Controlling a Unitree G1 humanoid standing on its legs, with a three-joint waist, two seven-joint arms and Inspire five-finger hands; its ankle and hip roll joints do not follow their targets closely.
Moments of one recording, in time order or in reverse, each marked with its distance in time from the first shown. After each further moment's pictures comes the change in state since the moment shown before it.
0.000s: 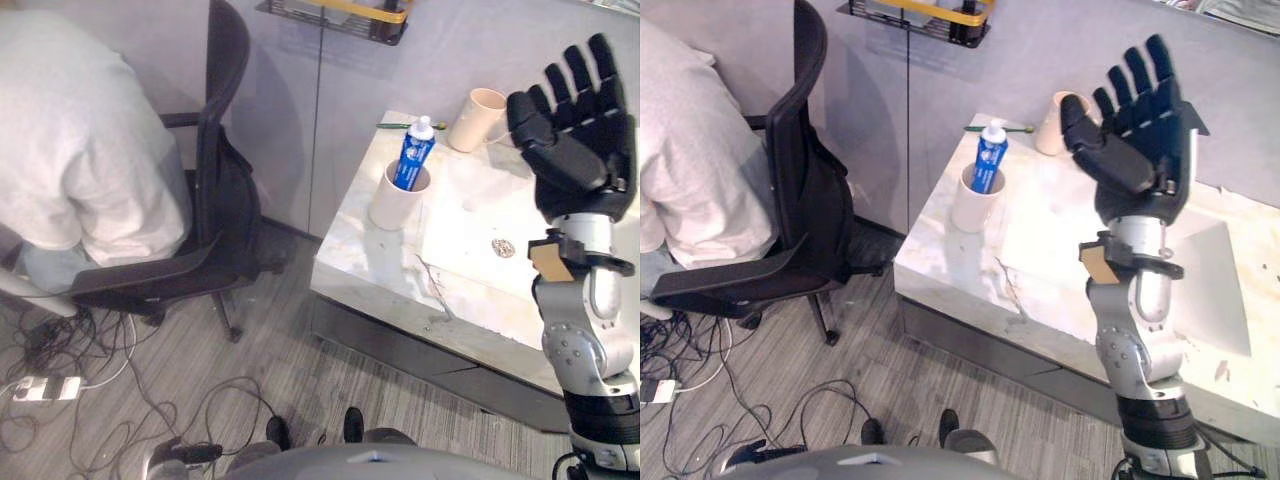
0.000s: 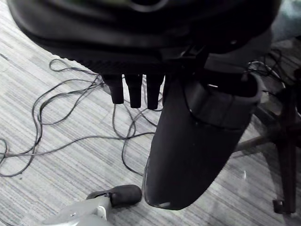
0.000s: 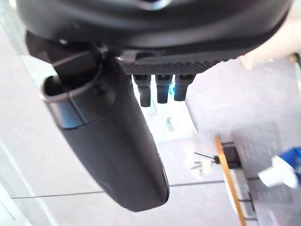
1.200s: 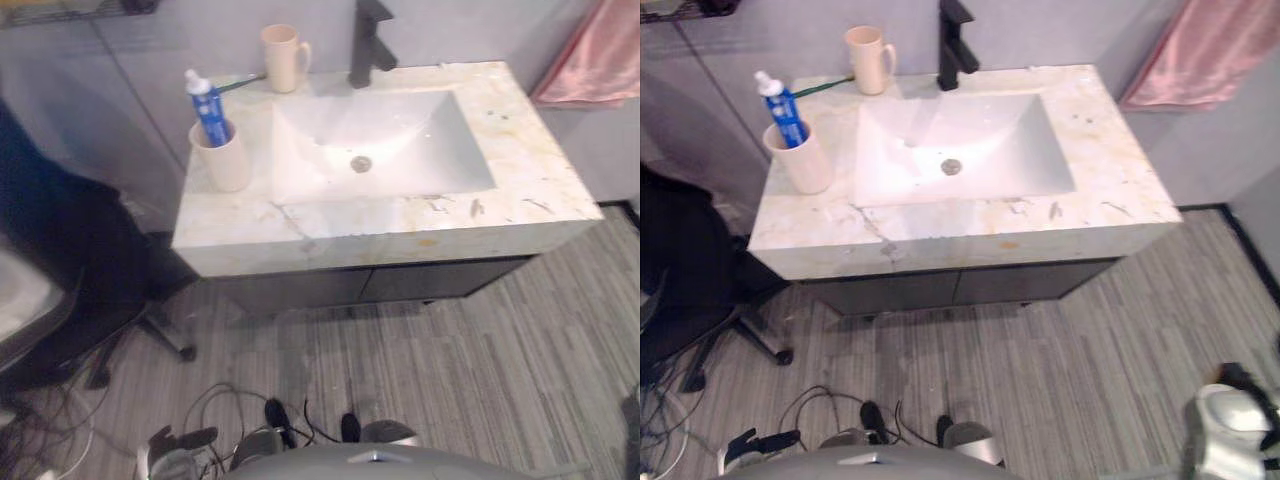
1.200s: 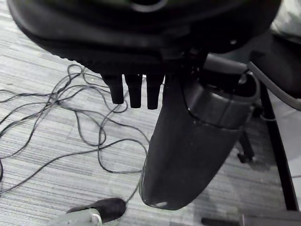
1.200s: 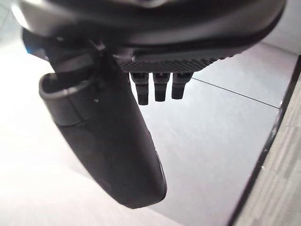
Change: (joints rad) left arm -0.025 -0.050 0.093 -0.023 -0.044 -0.047 0.115; right arm 0.402 0.127 -0.312 0.404 -0.527 0.177 -0.672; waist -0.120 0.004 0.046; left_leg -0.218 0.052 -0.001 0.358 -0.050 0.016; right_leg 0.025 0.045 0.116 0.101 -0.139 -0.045
